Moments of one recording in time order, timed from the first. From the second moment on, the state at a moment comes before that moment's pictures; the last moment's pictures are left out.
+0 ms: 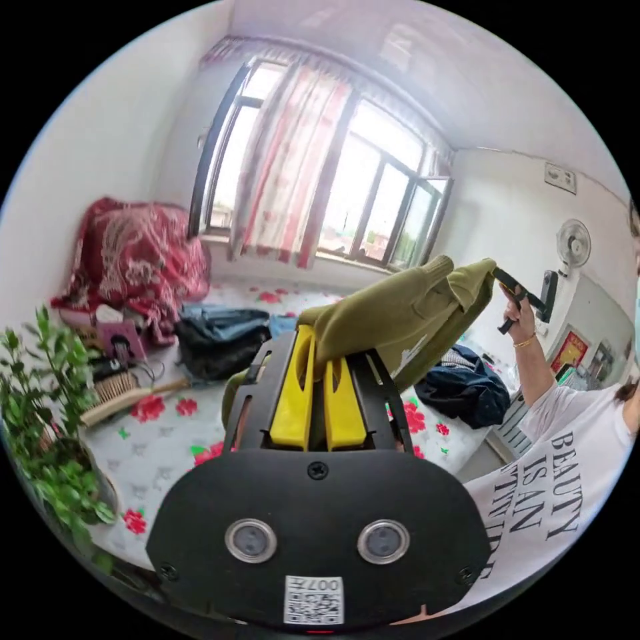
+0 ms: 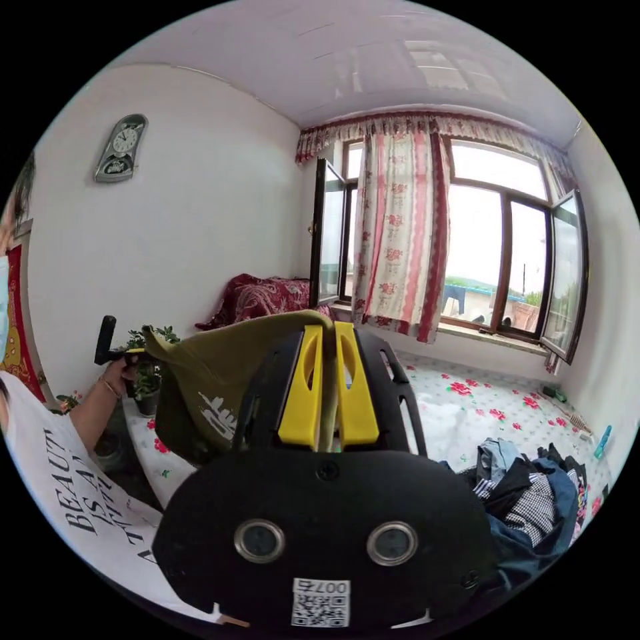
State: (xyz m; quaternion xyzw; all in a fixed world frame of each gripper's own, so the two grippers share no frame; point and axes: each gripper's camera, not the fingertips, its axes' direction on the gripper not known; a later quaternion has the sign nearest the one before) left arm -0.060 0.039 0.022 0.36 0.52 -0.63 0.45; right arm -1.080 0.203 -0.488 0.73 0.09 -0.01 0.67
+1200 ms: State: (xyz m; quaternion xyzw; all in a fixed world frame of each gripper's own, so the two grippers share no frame) left arm 0.170 -0.278 -0.002 -0.01 0.60 -0.53 0.61; right arm -0.842 -0.017 -0.099 0.32 -0.06 0.19 0.92
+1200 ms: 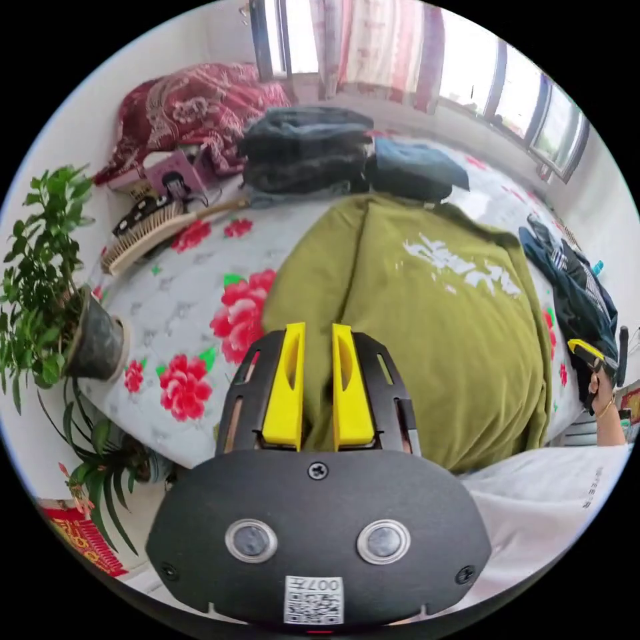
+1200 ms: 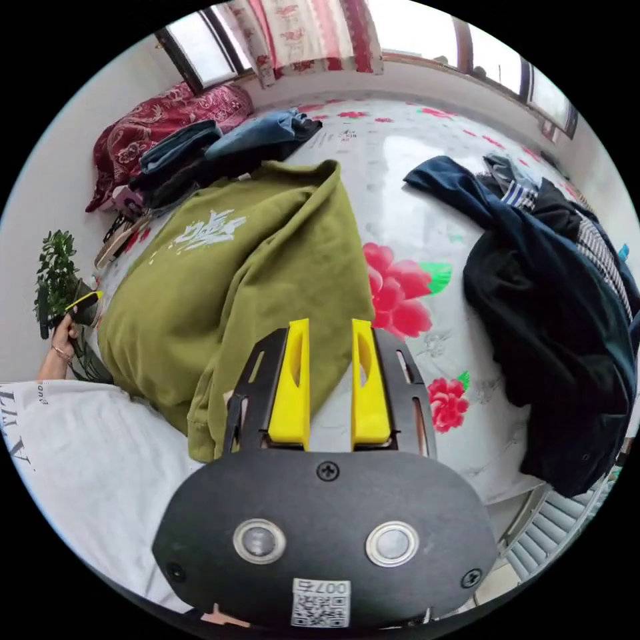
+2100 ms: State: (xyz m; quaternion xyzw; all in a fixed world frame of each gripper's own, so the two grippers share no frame) left arm 0.203 -0.307 0.037 -0.08 0.59 -0.52 0.61; right arm -0.758 0.063 -0.178 0.47 0.00 0.34 0.82
